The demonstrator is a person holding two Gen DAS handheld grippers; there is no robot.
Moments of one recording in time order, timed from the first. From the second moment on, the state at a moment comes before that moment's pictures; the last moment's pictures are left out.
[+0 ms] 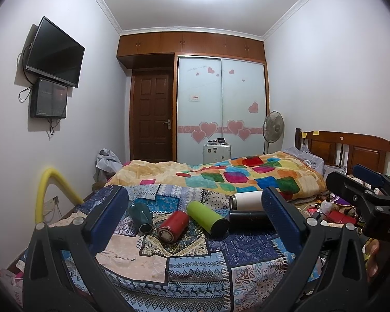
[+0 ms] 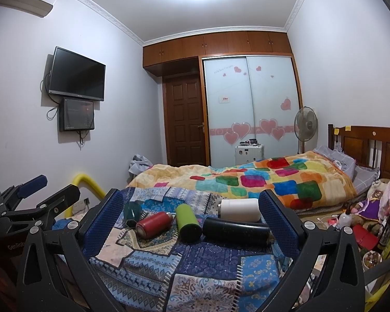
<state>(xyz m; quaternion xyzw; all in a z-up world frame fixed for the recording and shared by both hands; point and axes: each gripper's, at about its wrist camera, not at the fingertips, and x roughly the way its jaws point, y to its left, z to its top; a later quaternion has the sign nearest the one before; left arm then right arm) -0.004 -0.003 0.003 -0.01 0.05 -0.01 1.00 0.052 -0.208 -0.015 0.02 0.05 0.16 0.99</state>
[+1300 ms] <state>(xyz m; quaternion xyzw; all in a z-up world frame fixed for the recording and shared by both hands) -0.006 -0.005 0.002 -0.01 0.05 -0.01 1.00 0.048 -0.213 -0.016 0.02 0.05 0.16 0.99</state>
